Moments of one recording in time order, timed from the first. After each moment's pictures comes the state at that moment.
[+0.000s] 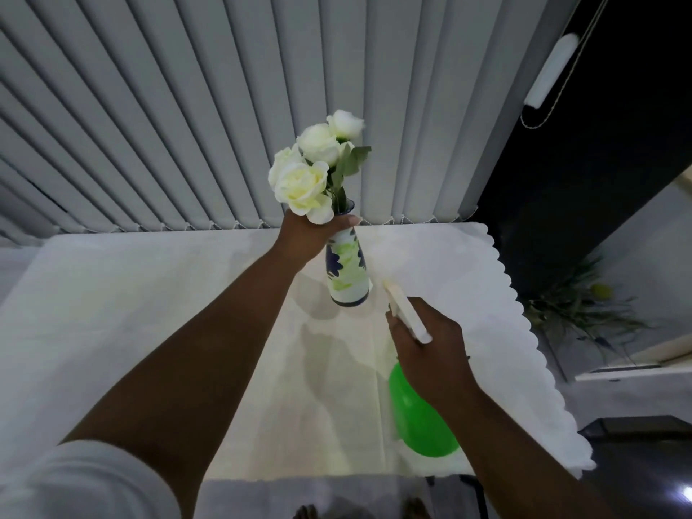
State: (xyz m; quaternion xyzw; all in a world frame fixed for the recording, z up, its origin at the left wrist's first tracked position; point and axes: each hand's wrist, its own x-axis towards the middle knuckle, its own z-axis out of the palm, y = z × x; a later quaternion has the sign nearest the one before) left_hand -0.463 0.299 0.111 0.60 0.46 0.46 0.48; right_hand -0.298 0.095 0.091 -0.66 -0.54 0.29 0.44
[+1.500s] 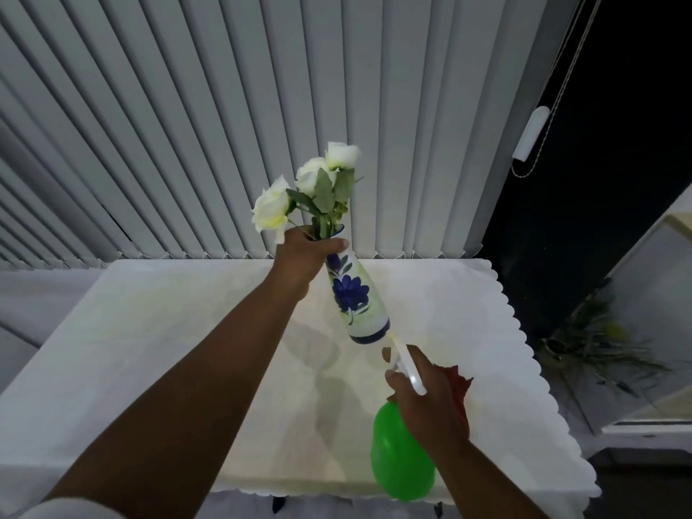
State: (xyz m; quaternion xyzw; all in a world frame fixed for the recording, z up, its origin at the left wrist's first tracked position) left_hand -0.487 0.219 0.186 0.49 0.57 0.44 0.49; right_hand -0.317 0.029 0.098 -0.63 -0.49 0.39 0.45
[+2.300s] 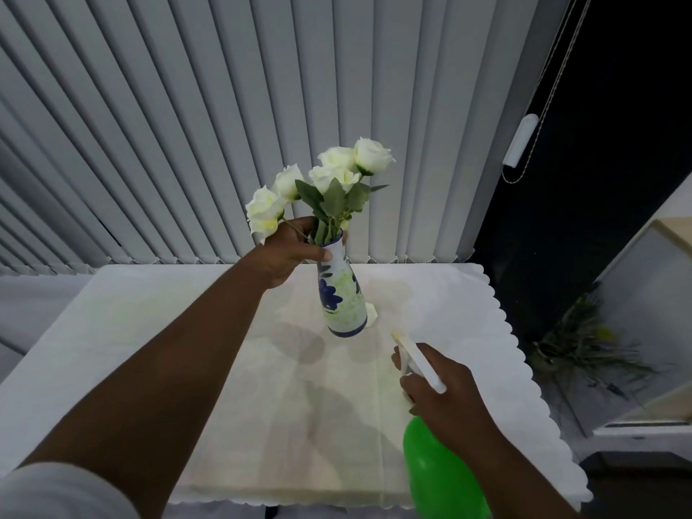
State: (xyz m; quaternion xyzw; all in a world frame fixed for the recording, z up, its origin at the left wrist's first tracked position) left_hand -0.506 0.238 0.201 0.62 0.44 0.34 0.55; right_hand -0.286 0.023 0.144 -0.65 -0.53 0.40 0.37
